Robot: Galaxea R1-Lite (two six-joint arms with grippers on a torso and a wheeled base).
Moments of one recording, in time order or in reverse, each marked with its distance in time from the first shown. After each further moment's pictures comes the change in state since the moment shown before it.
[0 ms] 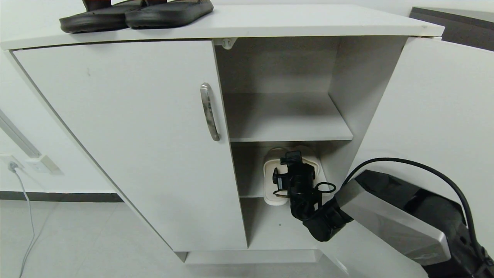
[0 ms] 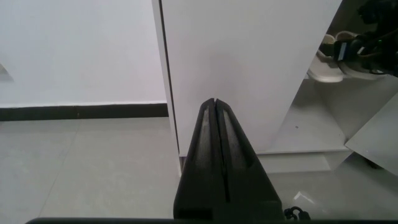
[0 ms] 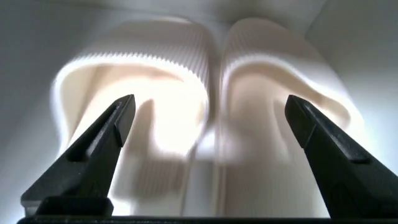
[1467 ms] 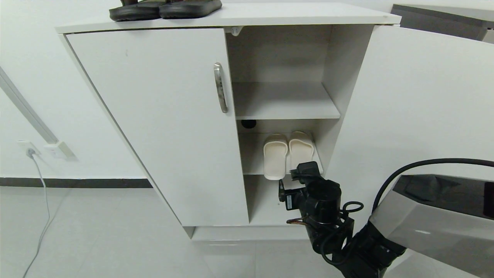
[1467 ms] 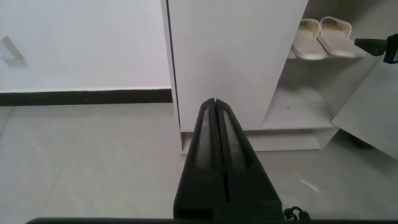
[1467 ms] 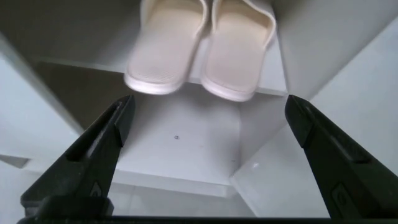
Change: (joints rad) left arm 0.000 0.000 0.000 0.000 -0.002 0.000; right arm 0.123 -0.281 0.534 -0.264 -0.040 0.003
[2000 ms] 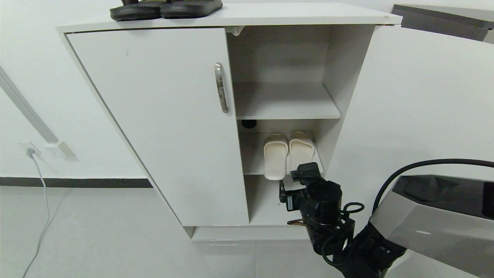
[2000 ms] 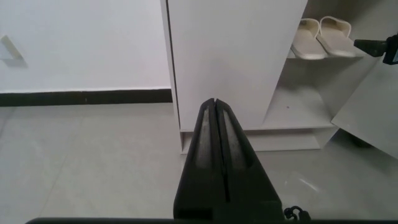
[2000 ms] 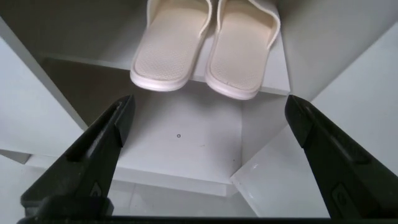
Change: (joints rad) left arm 0.000 0.000 0.000 0.001 -0.002 0.003; right arm 0.002 0.000 0.011 -0.010 0.000 -0.005
